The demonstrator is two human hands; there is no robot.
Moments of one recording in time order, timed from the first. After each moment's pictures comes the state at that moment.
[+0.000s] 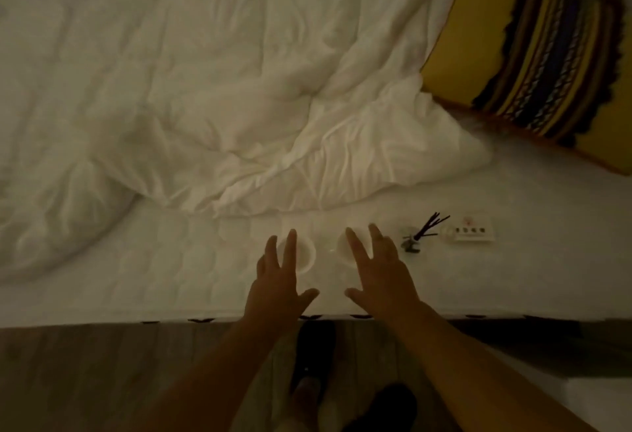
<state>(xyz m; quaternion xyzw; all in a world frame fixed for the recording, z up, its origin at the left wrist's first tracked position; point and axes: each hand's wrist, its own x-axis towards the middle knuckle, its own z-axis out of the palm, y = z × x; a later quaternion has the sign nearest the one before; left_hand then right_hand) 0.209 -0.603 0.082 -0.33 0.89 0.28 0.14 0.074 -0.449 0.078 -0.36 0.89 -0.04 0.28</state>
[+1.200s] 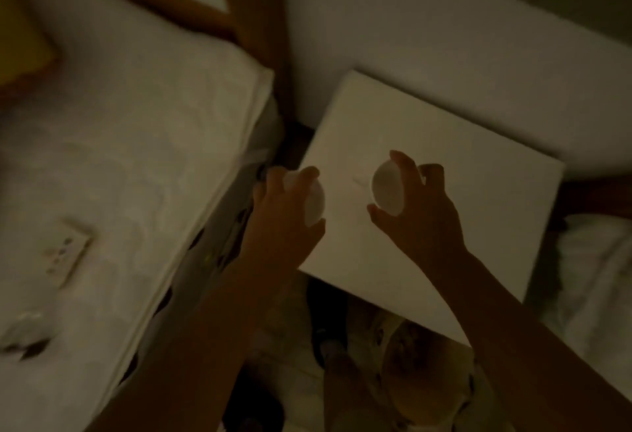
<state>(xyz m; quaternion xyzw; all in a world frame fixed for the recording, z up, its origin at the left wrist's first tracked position) 0.006 -0.041 0.046 0.23 0.92 0.22 0.23 0.103 0.144 0.038 0.31 0.91 -0.25 0.05</state>
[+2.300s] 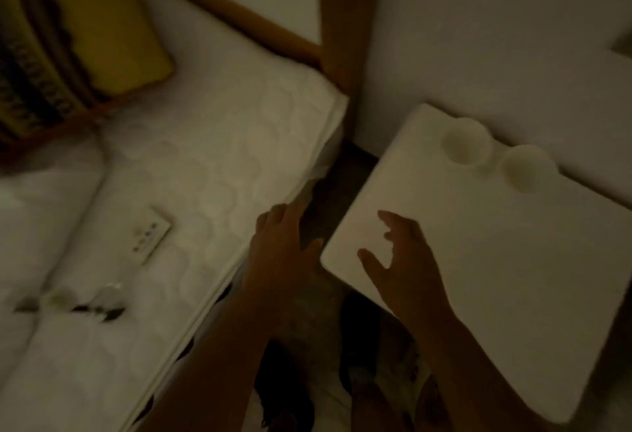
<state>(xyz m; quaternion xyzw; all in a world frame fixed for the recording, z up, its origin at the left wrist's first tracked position) -0.012 -0.132 0.046 0.12 0.94 0.22 0.23 0.082 0.039 0.050 0.25 0.86 -0.44 0.08</state>
